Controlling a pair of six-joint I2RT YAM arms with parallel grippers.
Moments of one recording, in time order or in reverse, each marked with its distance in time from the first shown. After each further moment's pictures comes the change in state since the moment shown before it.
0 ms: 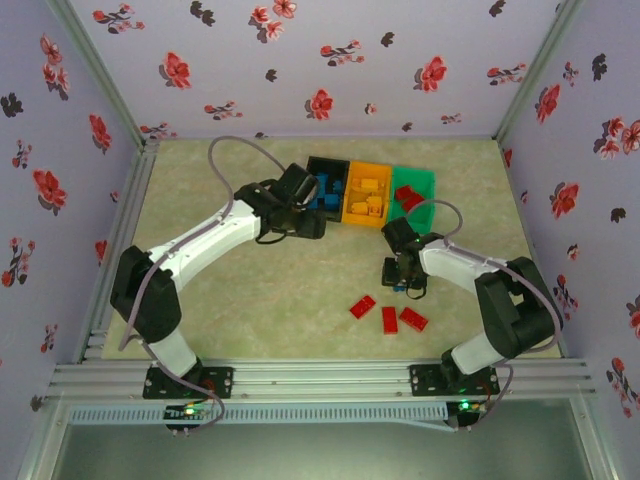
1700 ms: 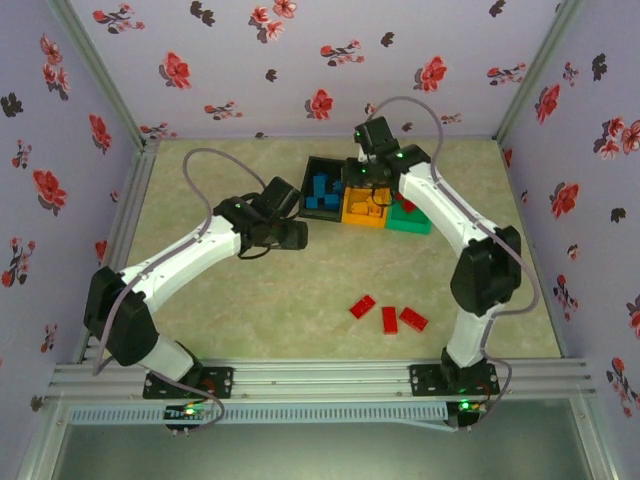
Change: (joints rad) left arm 0.000 -0.166 -0.154 -0.042 -0.068 -0.101; right arm 0.025 0.339 0.986 -0.160 -0.072 -0.155
